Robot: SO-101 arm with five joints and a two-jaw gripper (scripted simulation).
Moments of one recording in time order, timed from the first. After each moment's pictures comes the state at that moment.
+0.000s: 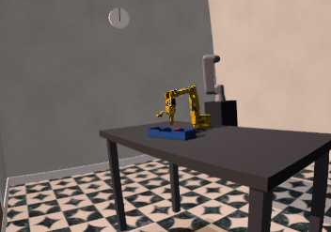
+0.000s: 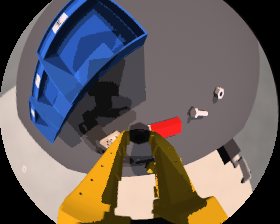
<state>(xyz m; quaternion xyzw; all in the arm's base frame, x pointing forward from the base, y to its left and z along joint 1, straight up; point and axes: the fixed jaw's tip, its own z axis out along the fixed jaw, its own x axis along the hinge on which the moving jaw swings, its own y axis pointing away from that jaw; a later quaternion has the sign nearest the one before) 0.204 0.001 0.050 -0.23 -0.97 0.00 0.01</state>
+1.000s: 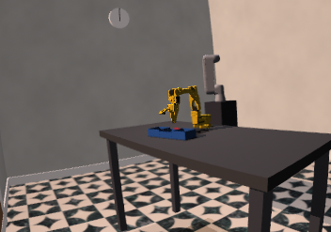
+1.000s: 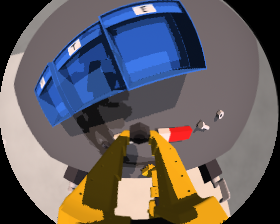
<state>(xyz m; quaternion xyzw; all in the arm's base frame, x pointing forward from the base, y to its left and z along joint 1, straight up) 0.217 0.045 0.064 -0.09 -1.00 -0.01 -0.03</state>
